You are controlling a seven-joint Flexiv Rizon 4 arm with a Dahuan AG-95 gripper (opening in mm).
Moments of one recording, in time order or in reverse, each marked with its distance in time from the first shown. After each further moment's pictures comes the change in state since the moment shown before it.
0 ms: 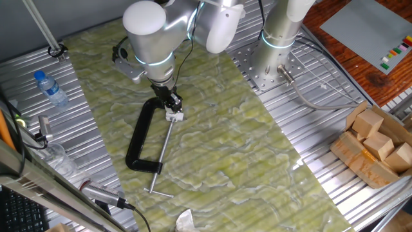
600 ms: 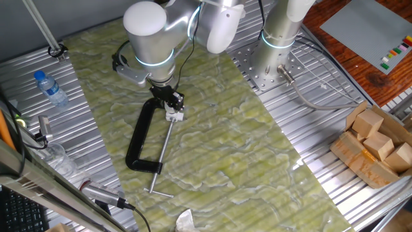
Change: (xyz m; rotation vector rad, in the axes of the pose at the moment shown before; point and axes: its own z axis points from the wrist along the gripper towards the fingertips) arm 0.000 0.000 0.000 0.006 0.003 -0.286
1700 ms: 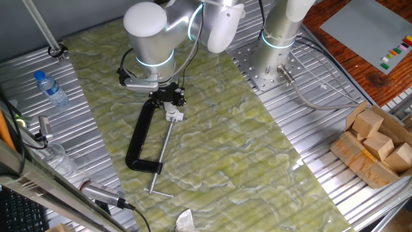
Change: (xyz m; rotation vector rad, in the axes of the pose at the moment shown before) arm 0.000 0.001 0.000 0.001 0.007 -0.398
